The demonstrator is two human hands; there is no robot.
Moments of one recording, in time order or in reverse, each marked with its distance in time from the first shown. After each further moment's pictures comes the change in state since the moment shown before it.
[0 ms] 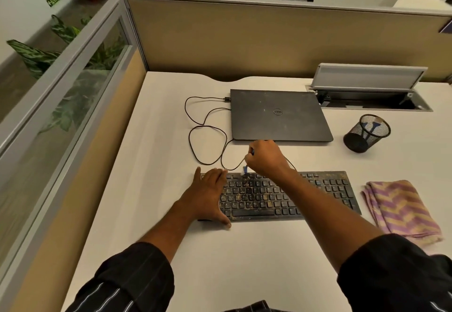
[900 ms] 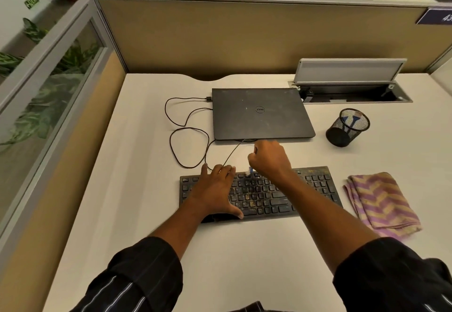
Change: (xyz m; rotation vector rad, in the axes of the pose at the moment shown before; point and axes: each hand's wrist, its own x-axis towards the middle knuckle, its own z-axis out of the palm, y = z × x) left_hand 0.040 0.060 -0.020 0.111 0.044 0.030; right_hand -0.006 0.055 -0.013 -0.065 0.120 0.099
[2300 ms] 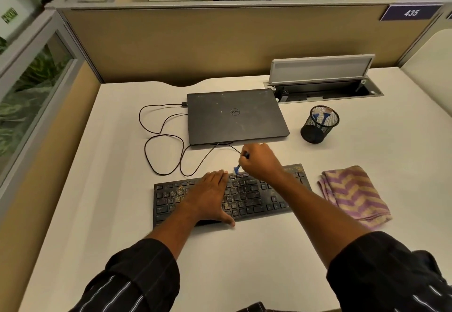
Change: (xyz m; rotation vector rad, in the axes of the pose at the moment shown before) left_hand 0.022 0.045 -0.001 -0.079 -0.046 0.058; right_hand -0.005 0.052 -0.024 0.132 -0.062 -0.067
